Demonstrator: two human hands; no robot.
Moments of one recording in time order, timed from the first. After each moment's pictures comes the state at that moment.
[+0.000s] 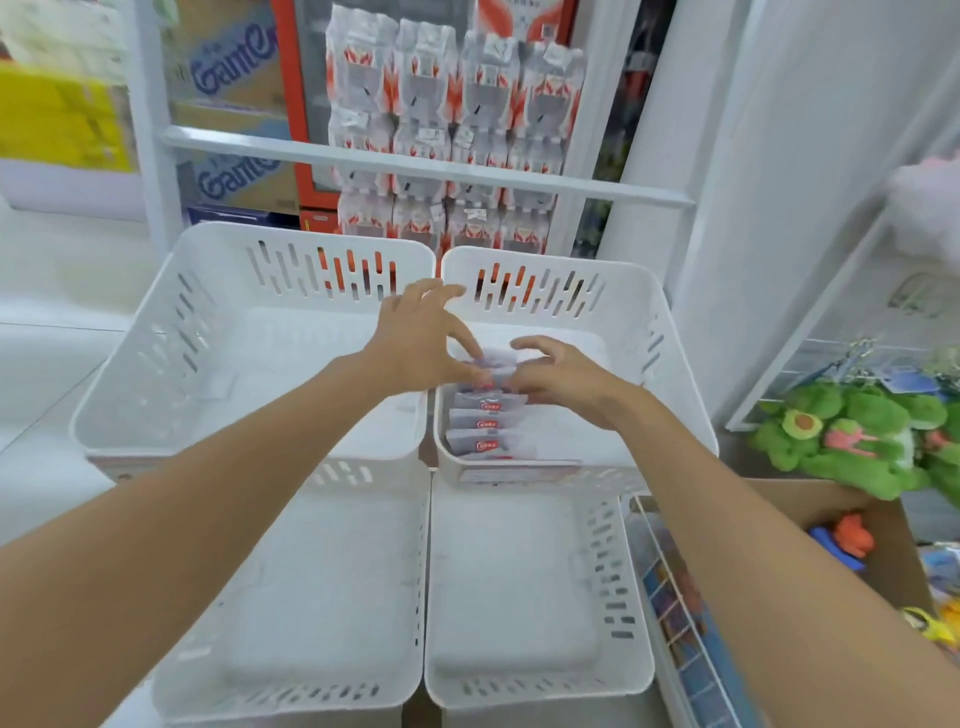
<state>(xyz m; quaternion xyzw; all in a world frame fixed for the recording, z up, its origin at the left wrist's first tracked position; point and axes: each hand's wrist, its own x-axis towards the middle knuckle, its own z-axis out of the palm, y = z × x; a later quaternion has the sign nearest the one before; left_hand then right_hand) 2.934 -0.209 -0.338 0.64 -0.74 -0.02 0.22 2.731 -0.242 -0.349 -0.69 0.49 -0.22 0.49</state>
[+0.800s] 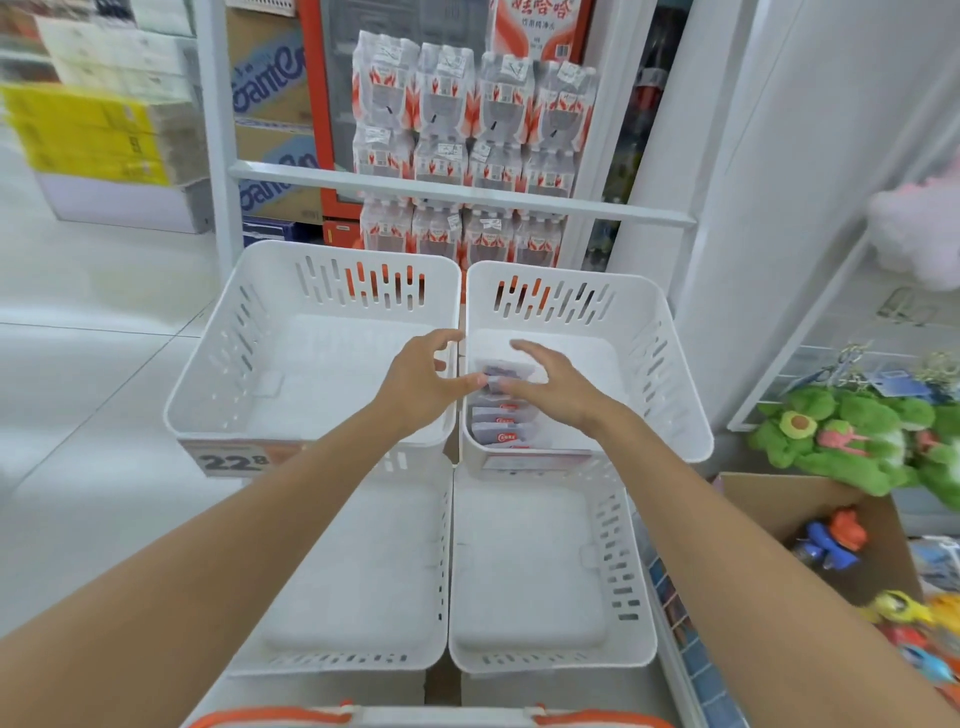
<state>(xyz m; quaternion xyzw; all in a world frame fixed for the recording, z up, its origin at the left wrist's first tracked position) 2.935 -0.151 -0.350 0.65 -0.59 -0.24 0.41 2.751 -0.217 -0.355 -0.76 0.51 -0.21 0.34</state>
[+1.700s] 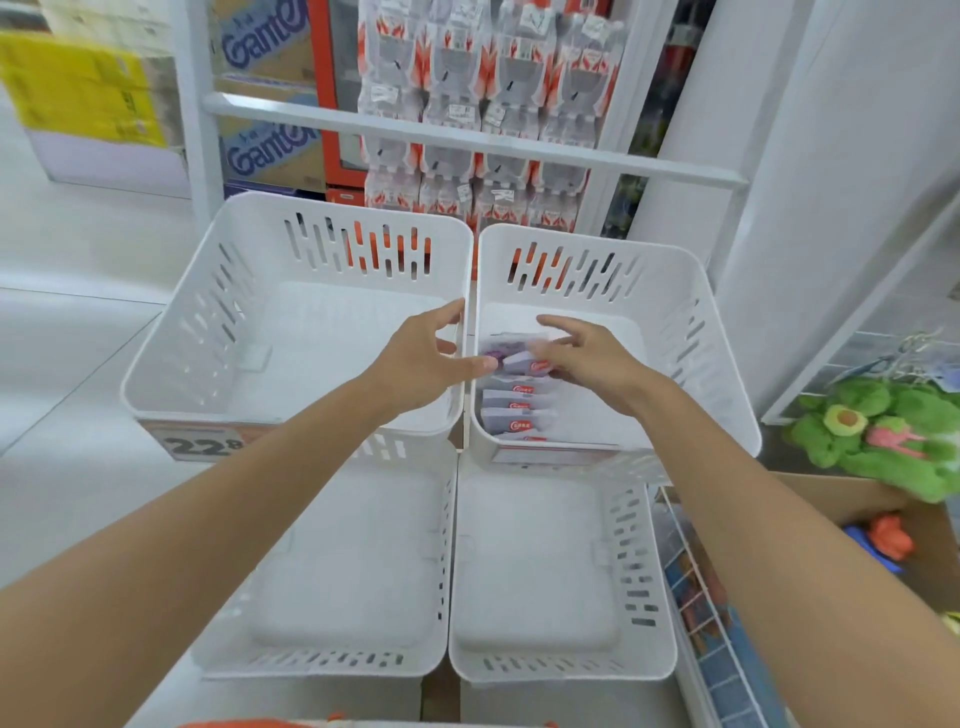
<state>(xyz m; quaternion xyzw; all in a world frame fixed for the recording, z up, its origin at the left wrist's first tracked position) 2.942 -0.156 -0.353 0.59 -0.61 -0.32 0.42 2.742 -0.251 -0.364 -0.70 0.49 -0.26 0.44</state>
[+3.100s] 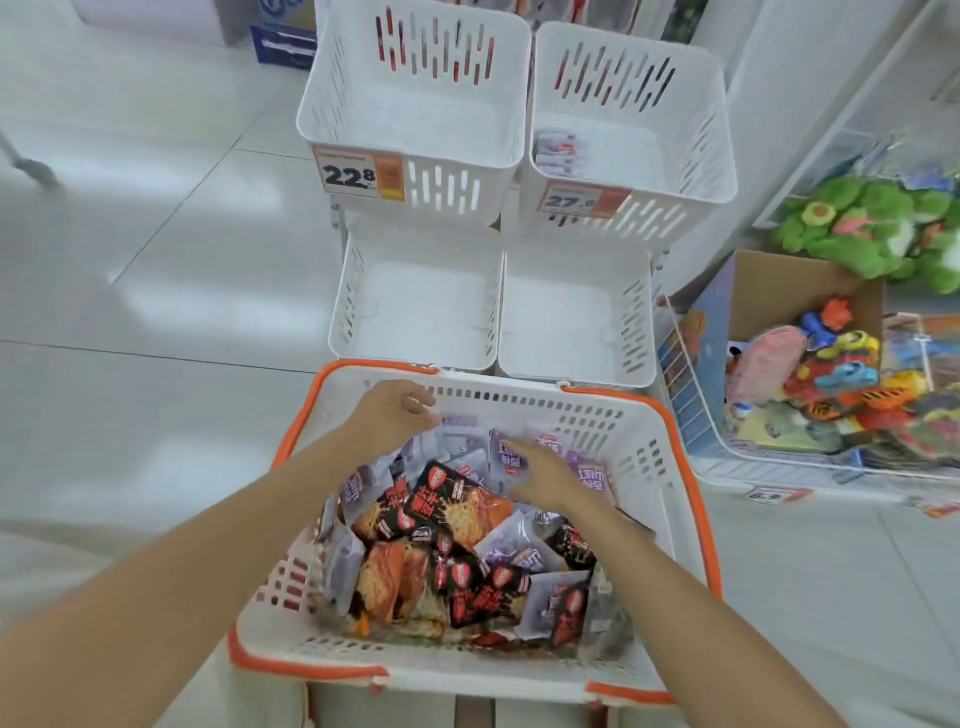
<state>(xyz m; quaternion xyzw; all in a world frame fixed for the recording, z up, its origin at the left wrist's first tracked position) 2.945 0.162 -0.520 0.71 -0.47 -0.42 0.31 2.703 0.105 -0.606 -0.78 0.51 0.05 0.36</state>
